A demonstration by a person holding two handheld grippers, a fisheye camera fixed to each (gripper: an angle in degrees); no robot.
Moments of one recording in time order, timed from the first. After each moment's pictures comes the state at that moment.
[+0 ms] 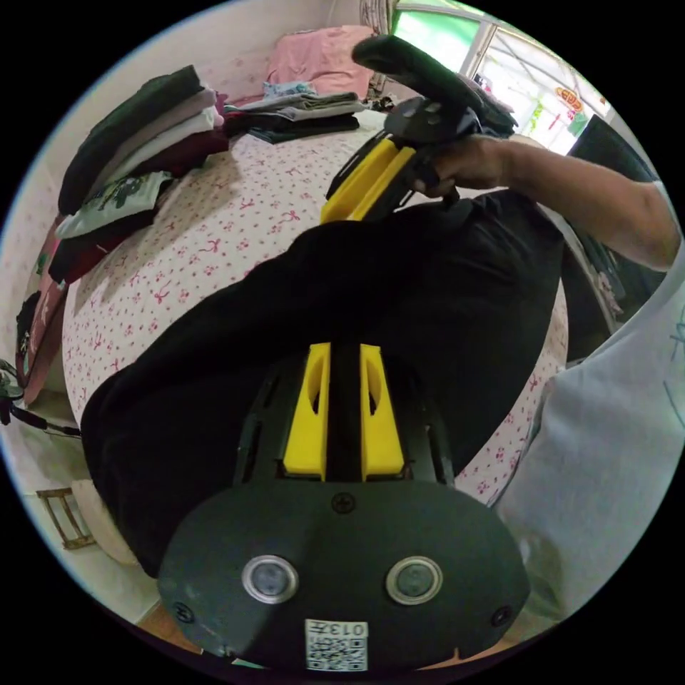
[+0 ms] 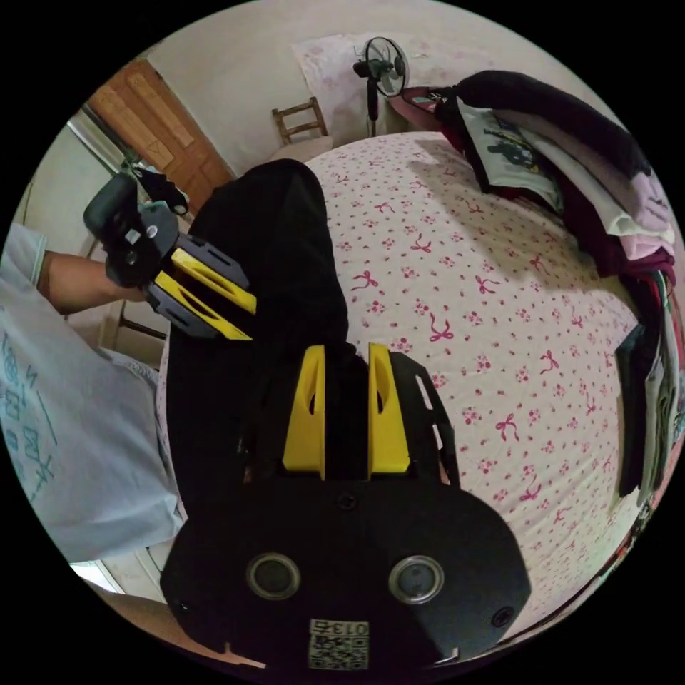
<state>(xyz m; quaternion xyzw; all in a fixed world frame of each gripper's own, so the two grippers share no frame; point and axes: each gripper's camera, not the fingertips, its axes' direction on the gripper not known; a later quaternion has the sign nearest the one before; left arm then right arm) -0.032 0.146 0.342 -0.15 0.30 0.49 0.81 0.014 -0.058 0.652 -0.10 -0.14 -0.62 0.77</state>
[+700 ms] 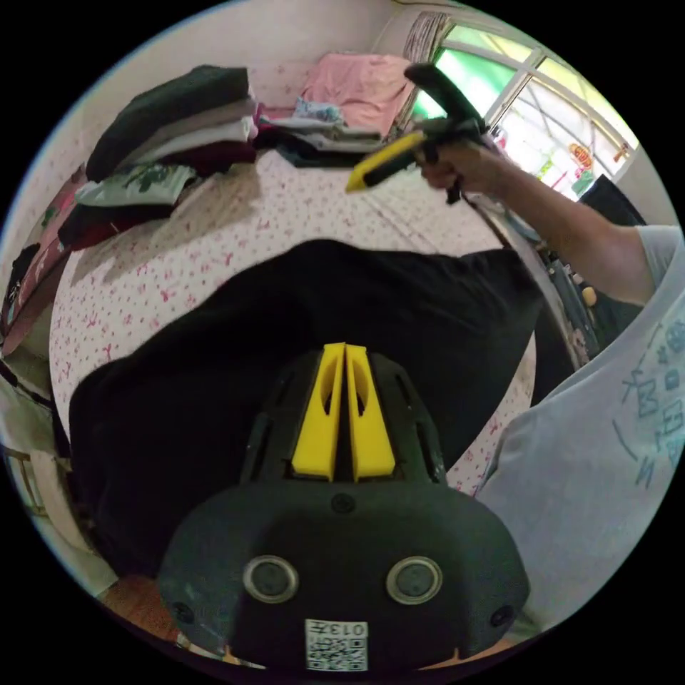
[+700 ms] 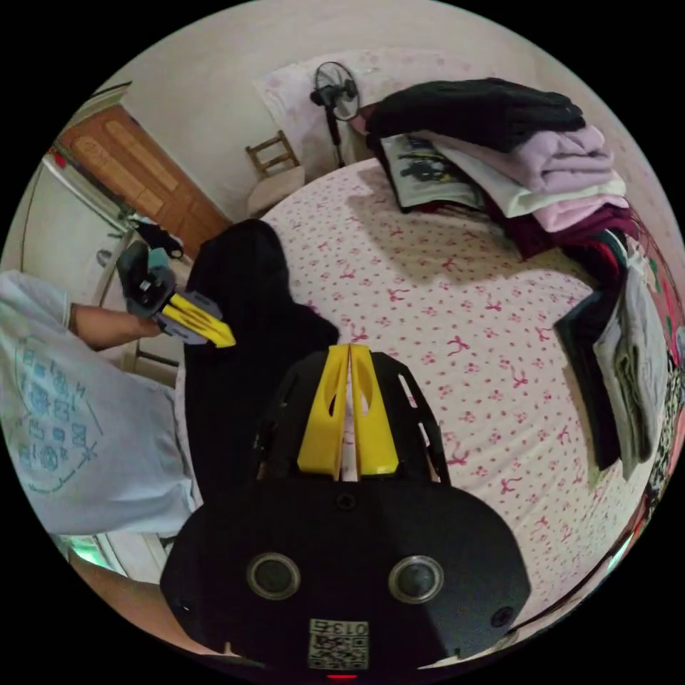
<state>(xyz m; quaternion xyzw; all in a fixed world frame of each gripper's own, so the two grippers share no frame) -0.009 0.120 0.341 -0.14 0.37 0.39 0.83 0.033 -0.155 0.614 -0.08 -0.17 -0.57 0.80</state>
